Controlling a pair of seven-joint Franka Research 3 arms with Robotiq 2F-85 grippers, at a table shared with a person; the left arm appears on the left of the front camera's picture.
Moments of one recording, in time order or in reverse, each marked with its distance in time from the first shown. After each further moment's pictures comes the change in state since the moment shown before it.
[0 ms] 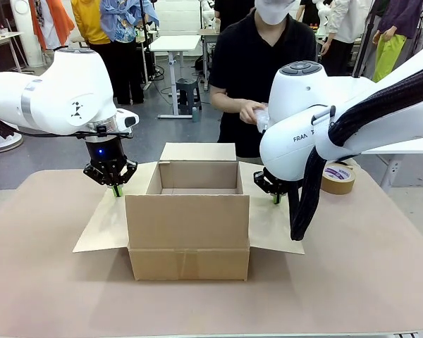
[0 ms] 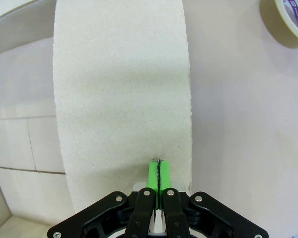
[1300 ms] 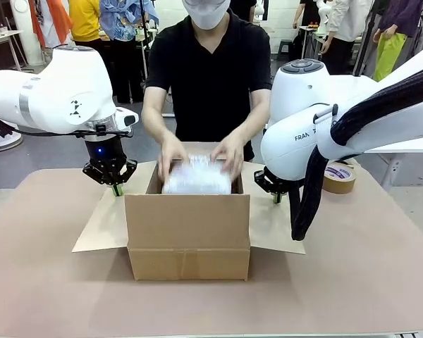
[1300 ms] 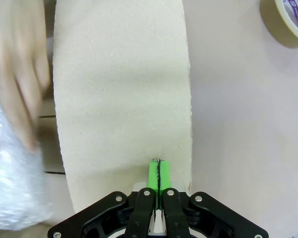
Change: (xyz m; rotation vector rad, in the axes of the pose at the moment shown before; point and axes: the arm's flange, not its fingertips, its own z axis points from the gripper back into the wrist) left arm 0.000 0.000 0.000 0.000 0.000 0.000; right arm 0.000 0.000 0.000 0.000 0.000 0.000
